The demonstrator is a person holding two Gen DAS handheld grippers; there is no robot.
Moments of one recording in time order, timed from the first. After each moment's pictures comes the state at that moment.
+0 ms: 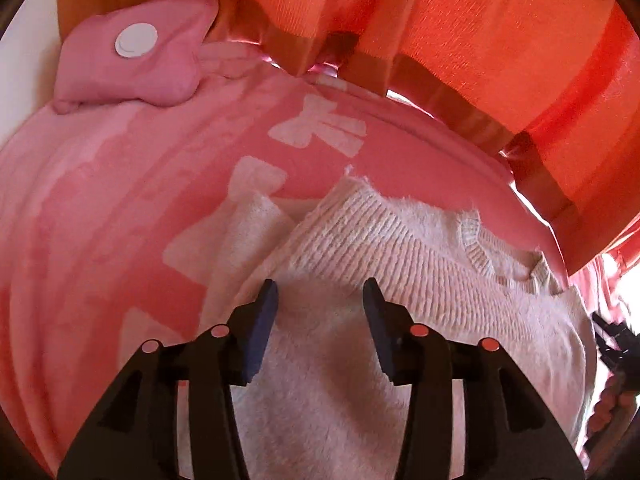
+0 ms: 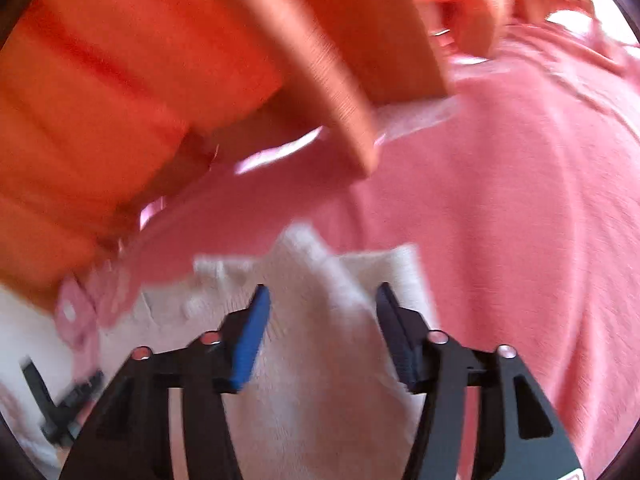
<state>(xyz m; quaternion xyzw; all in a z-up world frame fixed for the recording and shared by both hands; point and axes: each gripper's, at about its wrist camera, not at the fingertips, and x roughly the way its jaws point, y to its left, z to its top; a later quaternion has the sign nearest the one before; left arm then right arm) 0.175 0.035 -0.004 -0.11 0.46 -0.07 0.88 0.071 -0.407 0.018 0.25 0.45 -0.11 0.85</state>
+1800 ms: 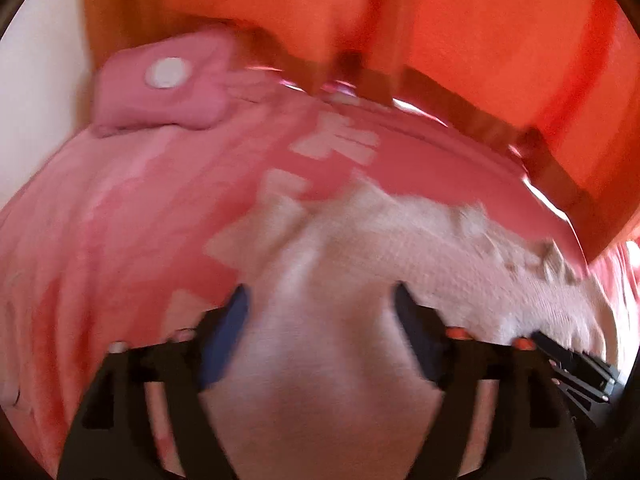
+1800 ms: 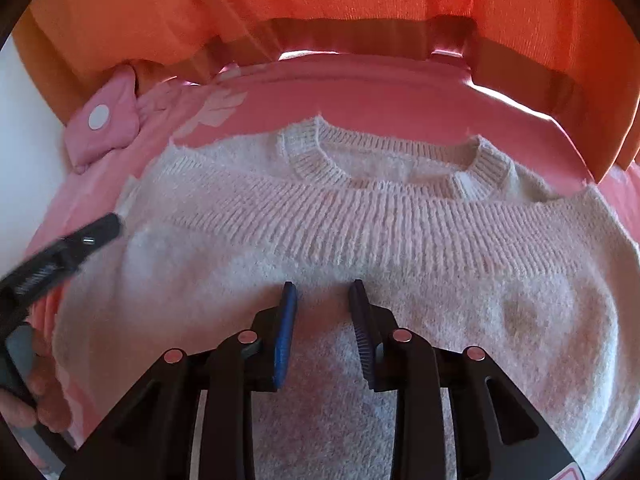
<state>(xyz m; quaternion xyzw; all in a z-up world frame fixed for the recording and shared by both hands) 0.136 0.036 0.022 -0.08 0.43 -0.01 0.90 0.117 -0.169 -0.002 0.07 0.50 0.01 0.86</state>
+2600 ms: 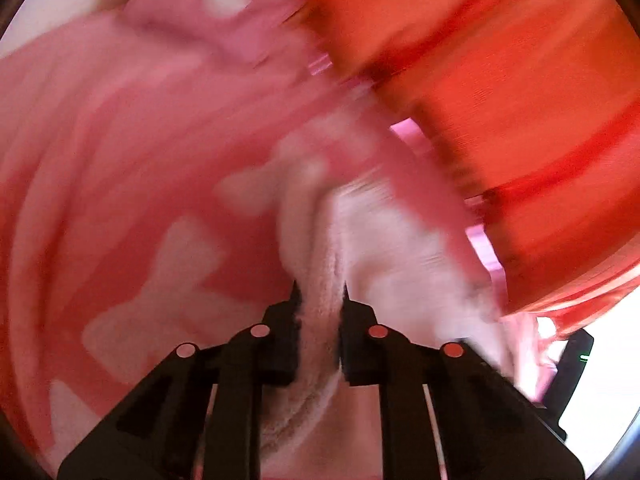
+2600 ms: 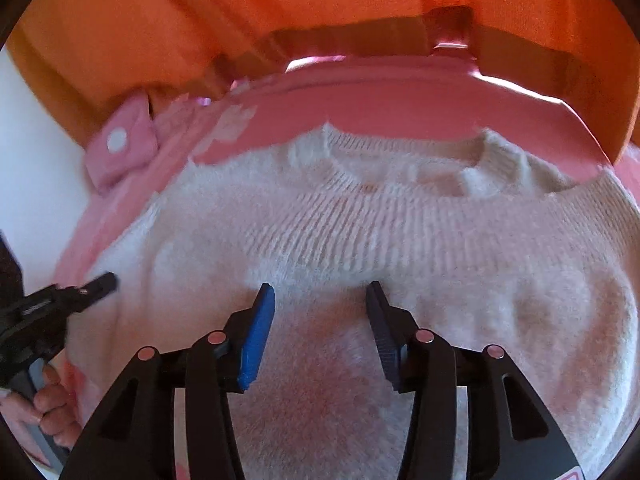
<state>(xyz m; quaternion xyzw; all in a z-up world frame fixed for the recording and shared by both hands) 0.110 0.085 0.029 -0.28 0.43 -0.10 0.85 0.100 -0.196 0.025 0.16 0.47 0.03 0.87</state>
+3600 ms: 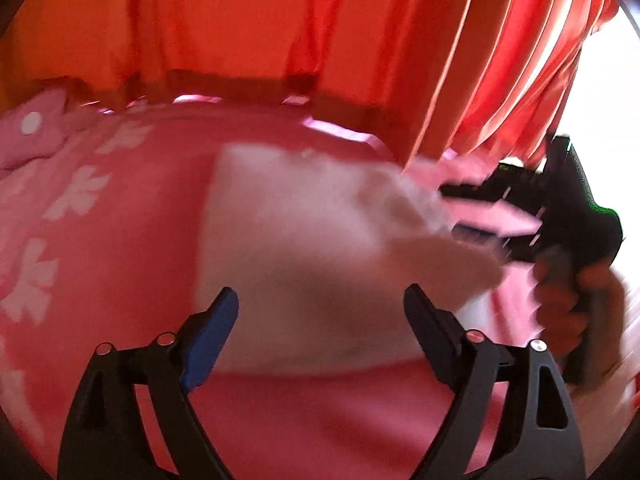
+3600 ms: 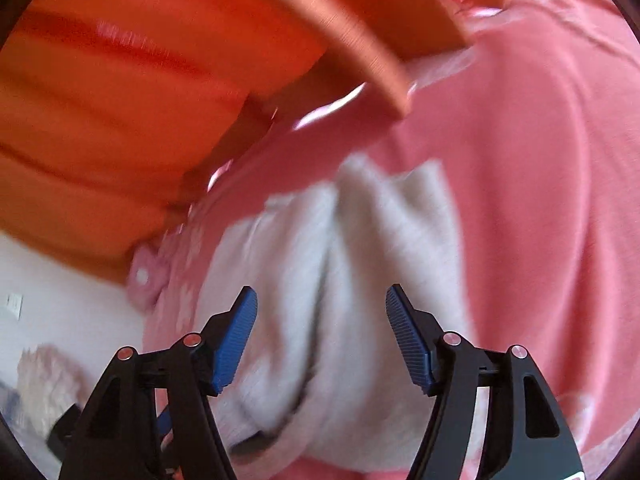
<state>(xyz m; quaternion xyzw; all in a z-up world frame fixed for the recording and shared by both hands) -0.017 -0.134 0.045 -0.01 0.41 -0.23 0.88 0.000 -0.394 0.049 0.37 0.45 0.02 0.81</state>
